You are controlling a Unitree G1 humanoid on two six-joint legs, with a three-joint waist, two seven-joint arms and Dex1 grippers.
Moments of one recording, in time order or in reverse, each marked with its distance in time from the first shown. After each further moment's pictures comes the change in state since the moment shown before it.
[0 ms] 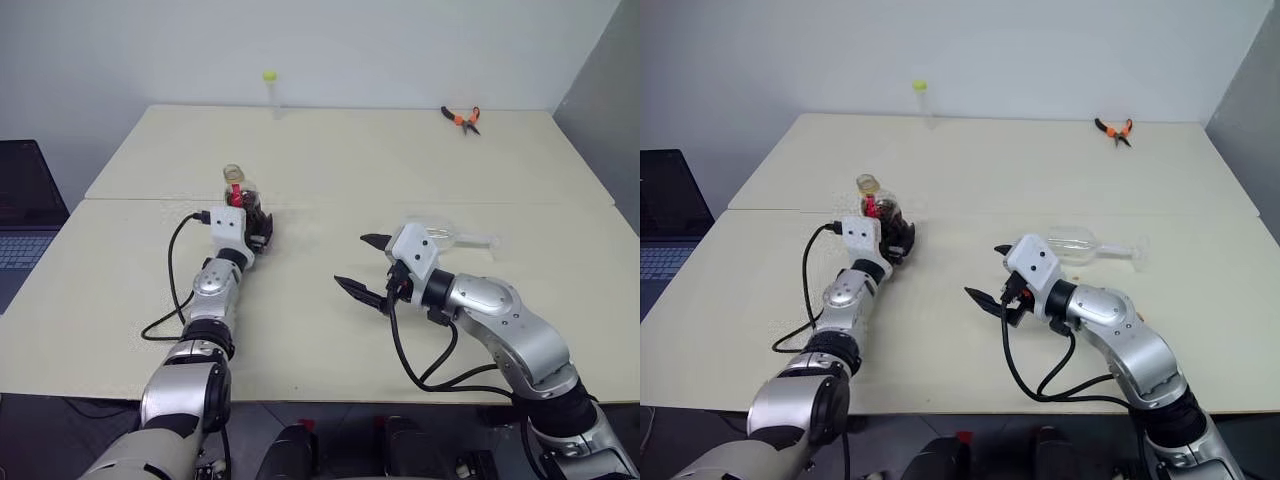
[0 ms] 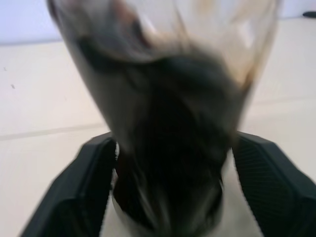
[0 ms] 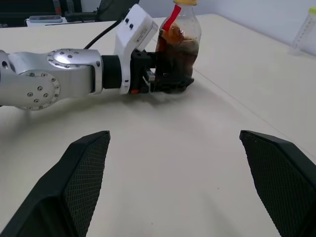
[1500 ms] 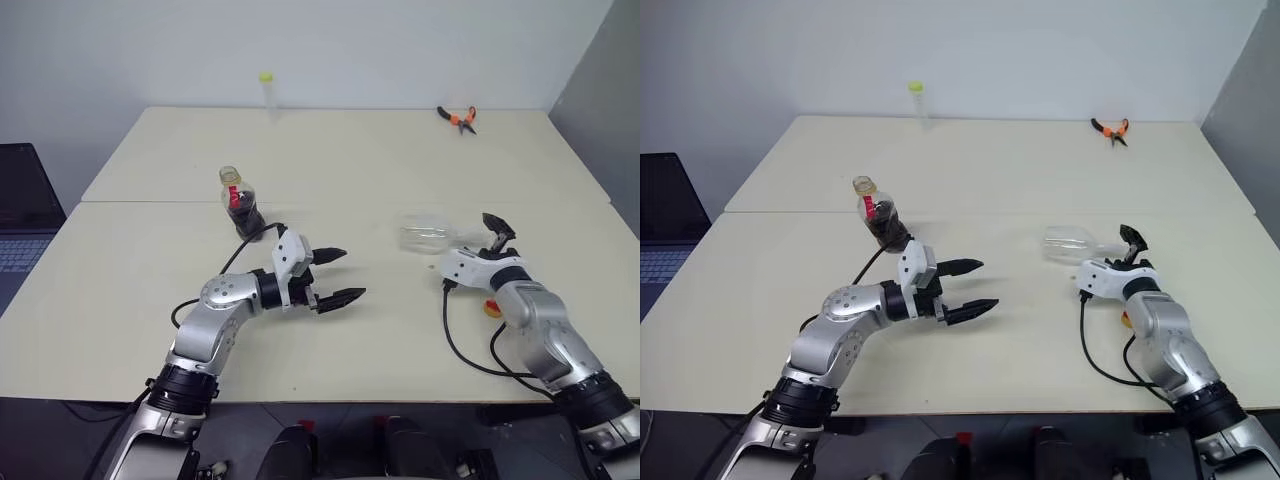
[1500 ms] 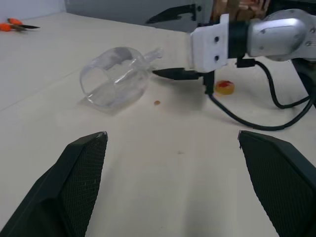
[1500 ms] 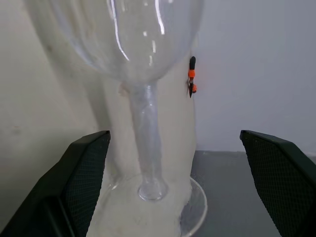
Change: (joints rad) left arm 0.341 0.120 -0.340 -1.097 -0.253 0.695 -0.673; right arm 0.019 -0.226 0.072 0.567 -1.069 -0.343 -0.448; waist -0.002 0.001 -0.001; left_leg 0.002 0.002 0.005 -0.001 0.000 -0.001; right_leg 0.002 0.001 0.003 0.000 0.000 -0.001
